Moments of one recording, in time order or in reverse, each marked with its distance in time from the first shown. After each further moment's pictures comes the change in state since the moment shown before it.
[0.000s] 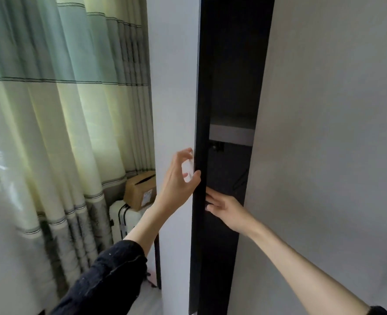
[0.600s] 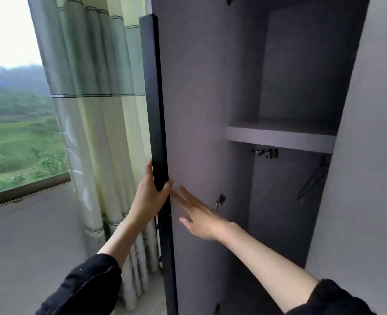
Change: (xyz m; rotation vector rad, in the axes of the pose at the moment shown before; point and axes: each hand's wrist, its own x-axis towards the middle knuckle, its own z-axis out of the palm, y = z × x) left_hand -0.044 -0.095 -0.220 0.134 0.156 -0.276; right_hand 0.091 -0.104 0.202 -0.620 -0.158 -0.306
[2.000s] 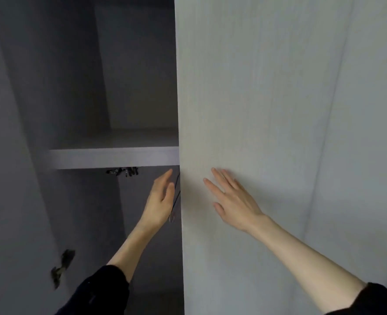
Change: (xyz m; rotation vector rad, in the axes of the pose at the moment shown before) left_hand 0.052 0.124 0.359 -0.463 -0.632 0.196; right_hand -0.199 0.269 -0.170 -0.712 0.379 0.671
